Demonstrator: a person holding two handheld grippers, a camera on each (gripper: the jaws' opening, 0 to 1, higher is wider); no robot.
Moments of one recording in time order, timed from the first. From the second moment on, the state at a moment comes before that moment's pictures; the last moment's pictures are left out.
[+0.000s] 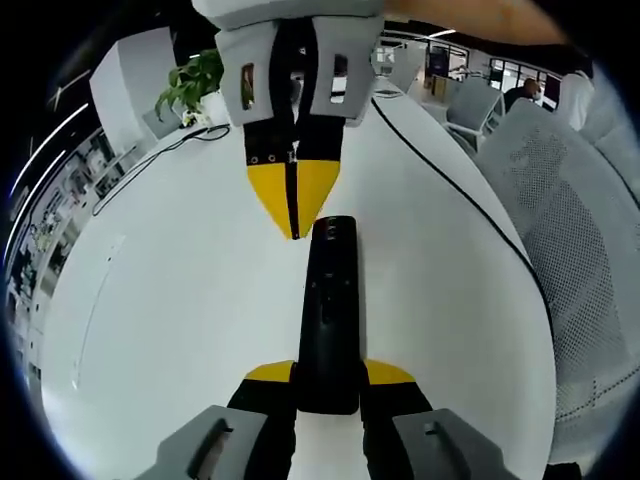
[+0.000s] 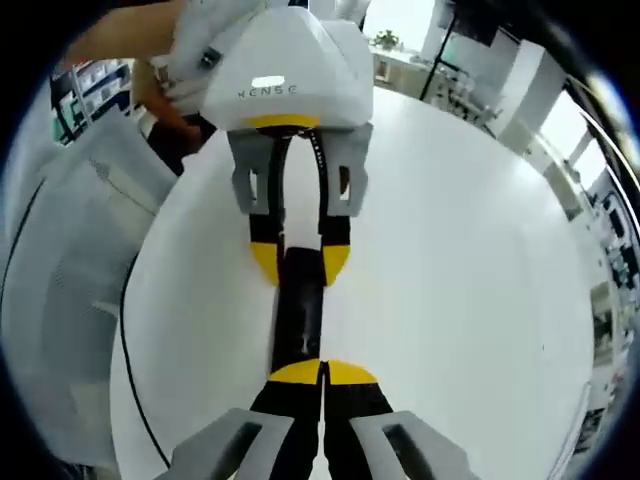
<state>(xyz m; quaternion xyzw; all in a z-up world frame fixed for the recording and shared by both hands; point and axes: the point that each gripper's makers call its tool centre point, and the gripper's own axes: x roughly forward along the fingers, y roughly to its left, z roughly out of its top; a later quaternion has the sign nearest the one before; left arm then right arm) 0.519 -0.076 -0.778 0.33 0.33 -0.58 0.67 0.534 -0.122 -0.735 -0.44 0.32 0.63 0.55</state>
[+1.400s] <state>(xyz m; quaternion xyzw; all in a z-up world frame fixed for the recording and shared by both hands) 0.515 -0.076 -0.778 0.33 0.33 -0.58 0.67 0.526 -0.110 -0.767 -0.43 0.35 0.66 0.51</state>
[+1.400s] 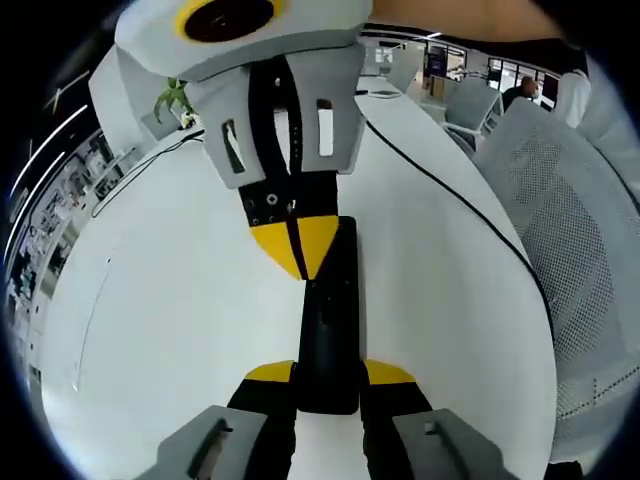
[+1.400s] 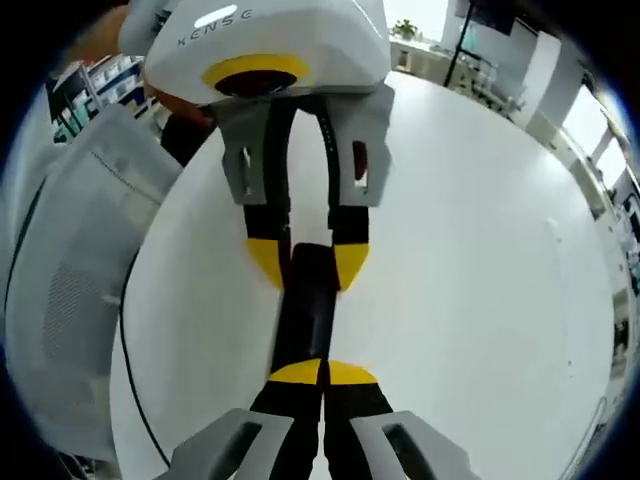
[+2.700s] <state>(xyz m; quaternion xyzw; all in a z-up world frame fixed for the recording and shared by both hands) 0.514 -0.075 -0.778 0.33 0.32 -0.58 0.67 0.522 -0.109 -0.773 -0.45 0.35 0.66 0.48</state>
